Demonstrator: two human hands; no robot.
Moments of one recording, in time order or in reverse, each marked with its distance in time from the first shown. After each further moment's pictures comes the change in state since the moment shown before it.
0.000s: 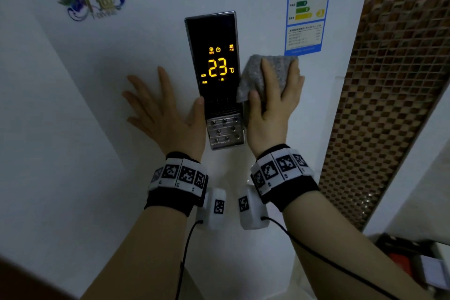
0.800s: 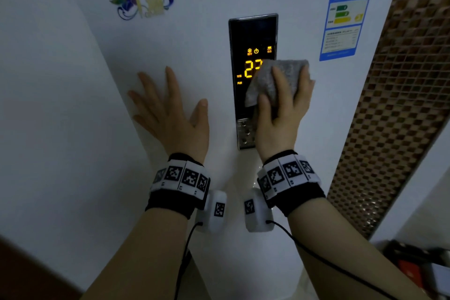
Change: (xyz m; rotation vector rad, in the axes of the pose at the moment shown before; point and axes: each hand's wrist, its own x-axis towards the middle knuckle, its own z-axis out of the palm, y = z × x) left_hand 0.020 -0.035 -0.027 0.011 -0.012 0.005; right_hand -0.018 -0.015 0.035 0.021 0.057 -0.058
